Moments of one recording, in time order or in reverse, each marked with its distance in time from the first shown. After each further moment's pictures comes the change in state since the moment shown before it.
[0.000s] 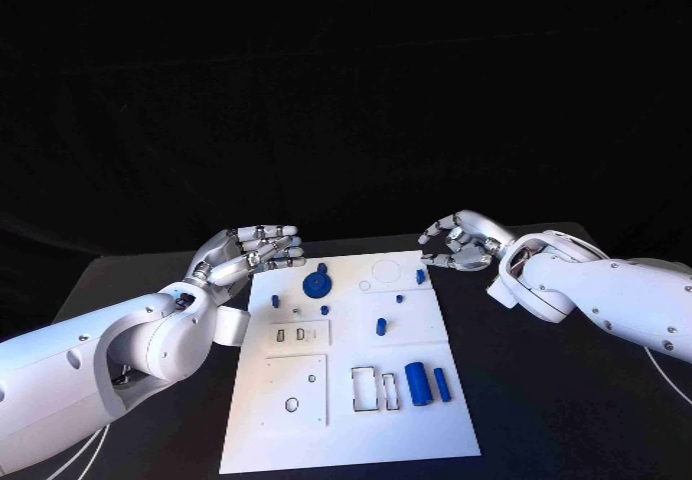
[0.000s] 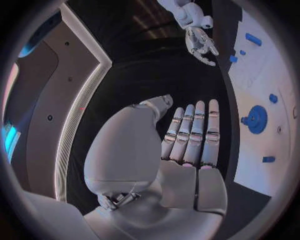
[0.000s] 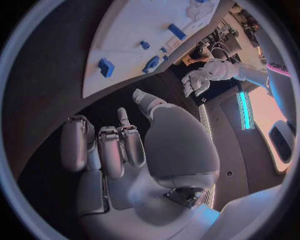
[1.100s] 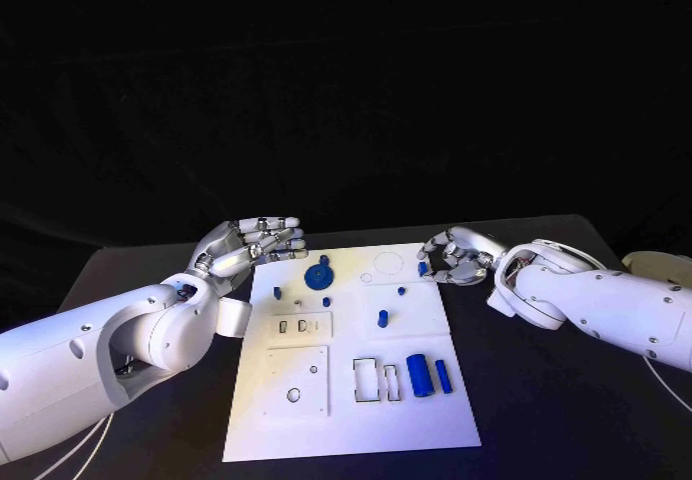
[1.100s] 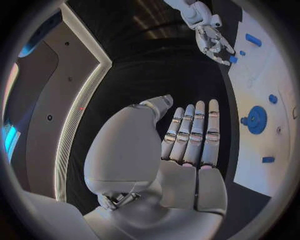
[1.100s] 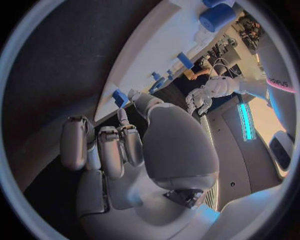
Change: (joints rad) left arm 0.000 -0.004 0.000 0.005 0.001 0.001 0.000; left_hand 0.000 0.000 0.006 -0.006 0.000 0.000 0.000 0.000 0.000 0.000 0.000 0.000 0.000 0.000 0.000 0.000 0.002 0.000 0.000 0.000 0.000 0.000; right arm -0.055 0.042 -0.003 -0.056 -0.109 0.046 -0.012; right_hand 0.037 0.002 0.026 -0.048 0.028 -0.009 0.005 -0.010 -0.003 -0.006 0.006 -0.004 0.001 0.000 0.000 0.000 0.000 0.000 -0.004 0.004 -0.010 0.000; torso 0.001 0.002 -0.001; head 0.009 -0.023
